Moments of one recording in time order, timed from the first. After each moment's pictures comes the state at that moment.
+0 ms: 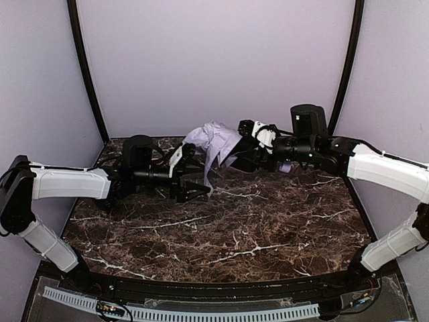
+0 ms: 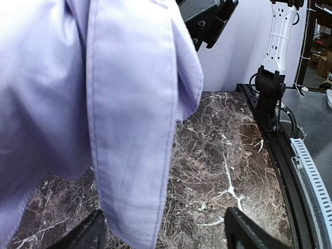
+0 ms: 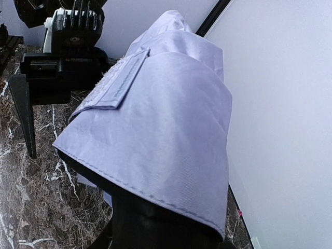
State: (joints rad) left arm -0.69 1.51 0.87 0.35 0.69 0.26; right arm 0.76 1.35 1.12 -0.10 -0.29 -0.64
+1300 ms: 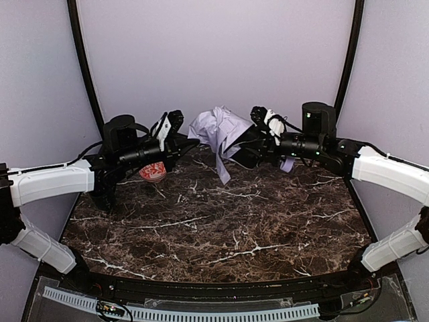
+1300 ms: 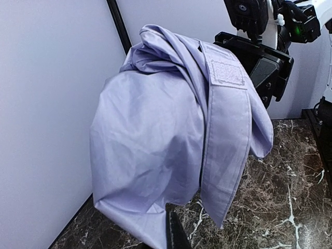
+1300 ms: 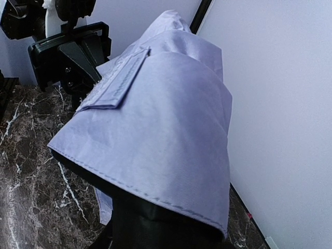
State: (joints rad) left arm -0.70 1.37 0.96 0.34 0.40 0.31; right arm 0.72 1.31 1.09 -0.01 -0.36 -0.48
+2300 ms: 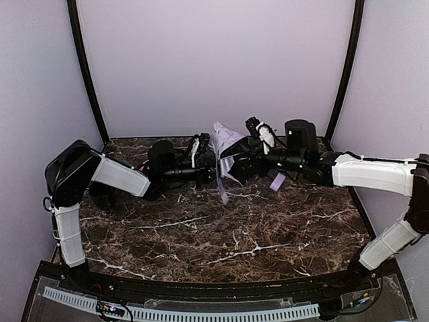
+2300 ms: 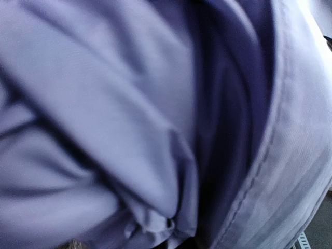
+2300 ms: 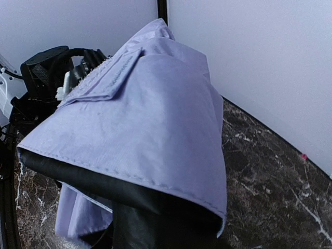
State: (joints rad) left arm -0.71 1.95 1.06 0.92 0.76 -0.24; right arm 0.72 1.45 1.01 0.15 -0.32 -0.05
